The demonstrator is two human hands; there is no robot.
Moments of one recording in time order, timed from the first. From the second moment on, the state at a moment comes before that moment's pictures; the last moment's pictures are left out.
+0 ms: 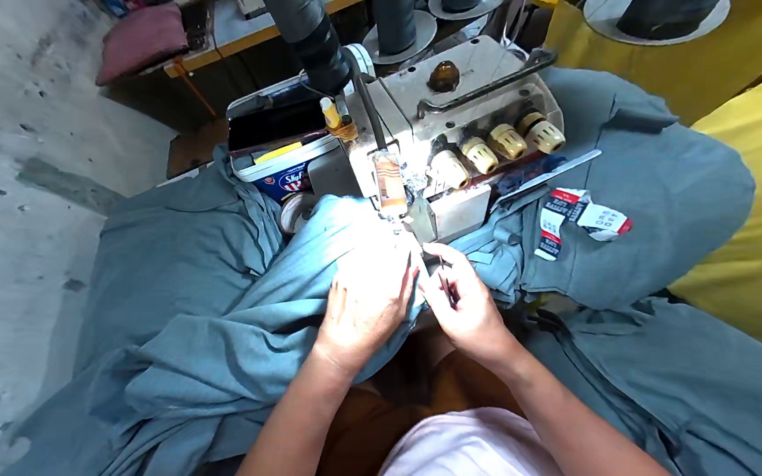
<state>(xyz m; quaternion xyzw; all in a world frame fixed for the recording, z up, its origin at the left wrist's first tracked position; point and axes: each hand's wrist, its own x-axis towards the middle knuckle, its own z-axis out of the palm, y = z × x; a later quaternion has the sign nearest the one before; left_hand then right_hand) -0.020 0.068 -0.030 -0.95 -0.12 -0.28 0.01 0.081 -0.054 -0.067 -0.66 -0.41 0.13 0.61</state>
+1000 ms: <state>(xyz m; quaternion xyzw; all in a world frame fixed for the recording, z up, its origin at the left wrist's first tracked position) -0.049 0.072 -0.023 -0.94 -0.22 -0.24 -0.07 0.078 -0.088 -0.086 -0.61 -0.45 0.23 0.61</state>
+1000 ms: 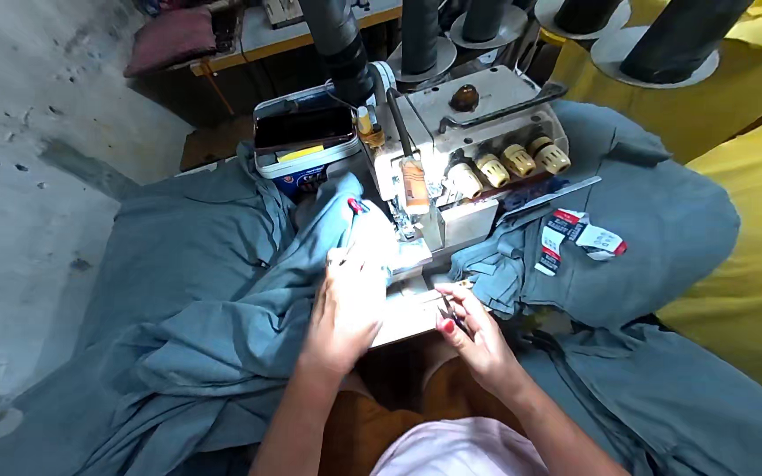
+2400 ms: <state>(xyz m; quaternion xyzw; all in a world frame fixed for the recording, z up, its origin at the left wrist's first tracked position) -0.074 0.148 0.028 -0.95 -0.22 -0.03 -0.20 0.104 -0.010 0.003 -0.76 -0.65 -0.07 0.07</state>
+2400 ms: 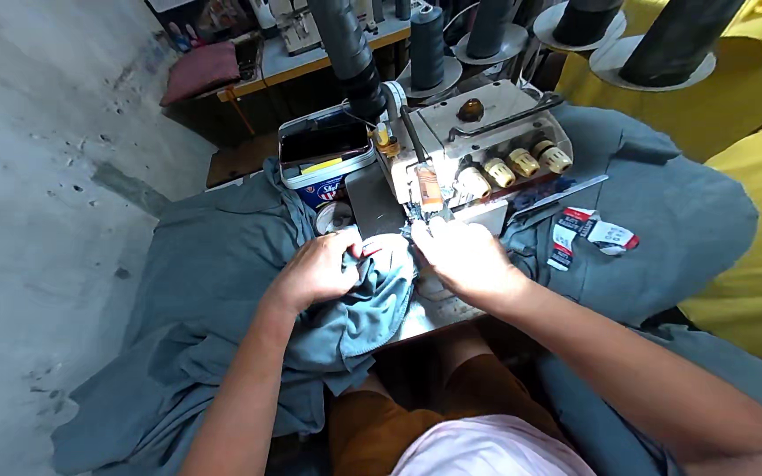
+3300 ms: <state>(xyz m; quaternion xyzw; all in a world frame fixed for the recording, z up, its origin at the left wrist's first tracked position) -0.079 0.116 0.037 -0.80 -0.28 -0.14 -0.52 0.116 -0.031 -0.021 -0.68 -0.52 0.16 0.48</state>
